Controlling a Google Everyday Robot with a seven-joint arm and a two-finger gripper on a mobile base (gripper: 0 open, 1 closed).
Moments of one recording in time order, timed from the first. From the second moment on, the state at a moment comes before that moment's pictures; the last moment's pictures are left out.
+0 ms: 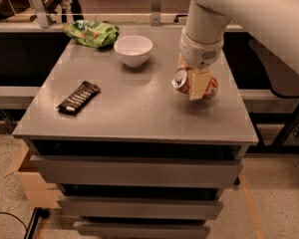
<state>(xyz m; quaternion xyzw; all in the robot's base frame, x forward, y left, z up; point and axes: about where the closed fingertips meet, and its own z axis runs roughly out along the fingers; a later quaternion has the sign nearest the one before) 0.589 -0.117 0.875 -0.79 0.61 -0.05 0.07</state>
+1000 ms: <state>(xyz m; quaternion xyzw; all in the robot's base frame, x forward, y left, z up) 0.593 -0.098 0.854 -0.82 0.57 -0.05 0.03</state>
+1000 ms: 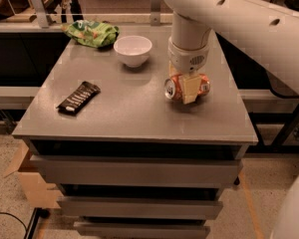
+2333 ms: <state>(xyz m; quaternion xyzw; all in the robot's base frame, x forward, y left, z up) 0.599 -0.096 0.853 -0.82 0.57 -0.05 0.05</state>
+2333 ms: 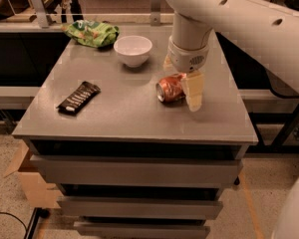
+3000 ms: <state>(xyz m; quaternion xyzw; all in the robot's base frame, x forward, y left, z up) 0.599 -0.120 0.866 -0.81 0.58 -0.04 0.08</state>
